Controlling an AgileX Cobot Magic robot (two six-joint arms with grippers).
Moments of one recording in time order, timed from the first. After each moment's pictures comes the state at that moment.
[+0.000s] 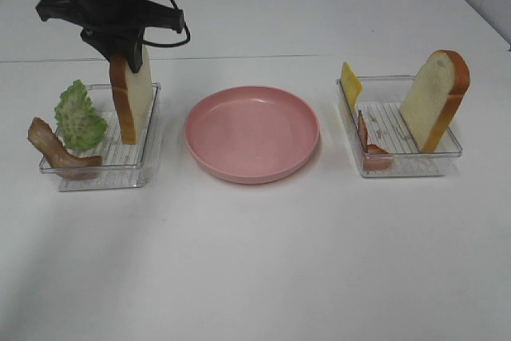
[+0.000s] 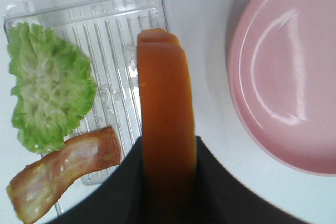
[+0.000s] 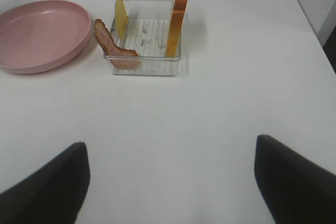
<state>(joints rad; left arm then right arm) -0.36 2.13 -1.95 0.05 1.21 -0.29 0.01 -0.01 -0.51 0.08 1.07 -0.08</state>
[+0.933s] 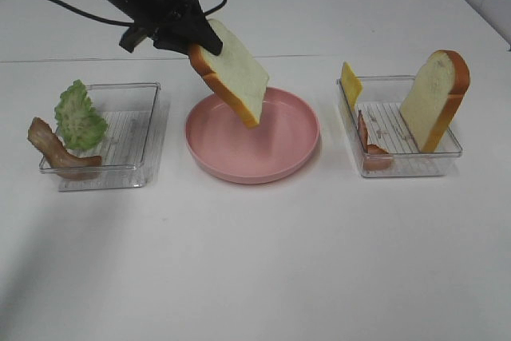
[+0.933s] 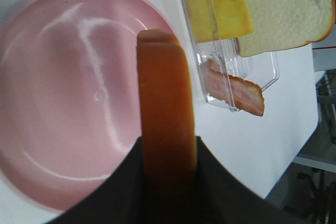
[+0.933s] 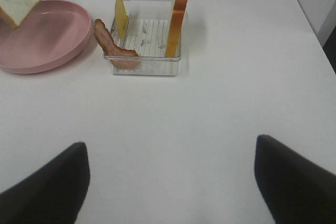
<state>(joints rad) -0.23 2.27 -1.95 -0.83 1.09 0.20 0.01 -0.01 -0.51 0.08 1.07 -0.08</state>
